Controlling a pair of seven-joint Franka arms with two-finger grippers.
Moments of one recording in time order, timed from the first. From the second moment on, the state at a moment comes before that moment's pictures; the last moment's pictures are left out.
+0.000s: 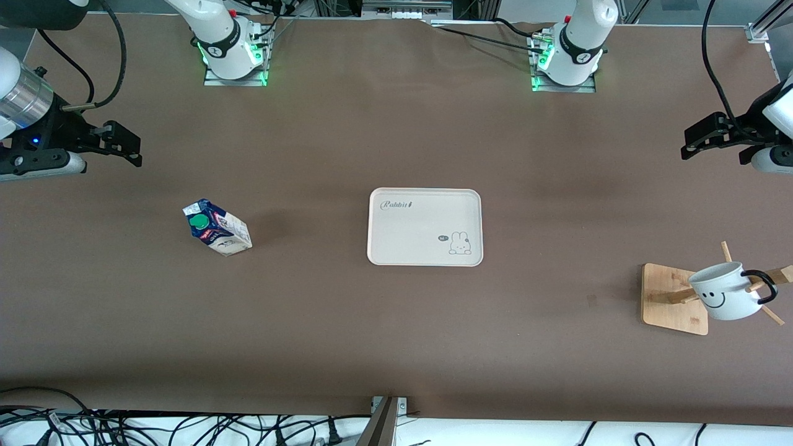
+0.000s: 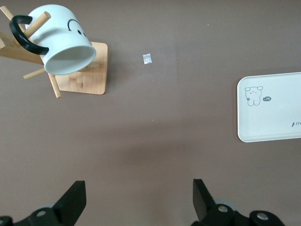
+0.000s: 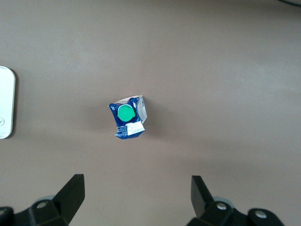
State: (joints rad) left arm -0.14 0.07 0.14 -1.46 -0.01 1.49 0.08; right arm 0.03 0.02 0.06 -1.64 -0.02 1.68 -0.06
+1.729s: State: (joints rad) left arm -0.01 0.09 0.13 -1.47 -0.02 1.50 0.13; right arm 0.03 0.02 0.06 -1.64 -0.02 1.68 -0.06
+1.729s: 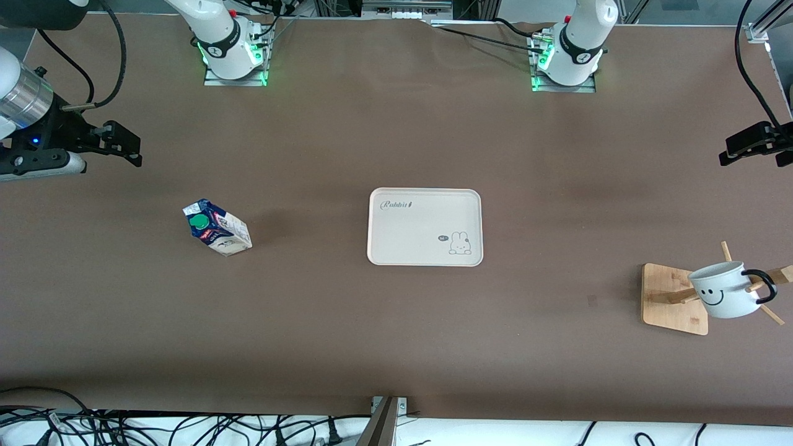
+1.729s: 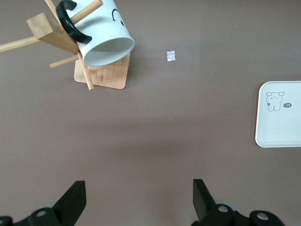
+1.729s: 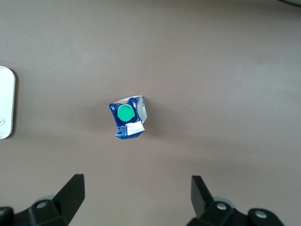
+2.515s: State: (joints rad) left arm -0.02 0.09 0.10 -1.45 -0.02 1.52 0.13; right arm 0.03 0.02 0.06 -1.64 -0.02 1.68 -0.06
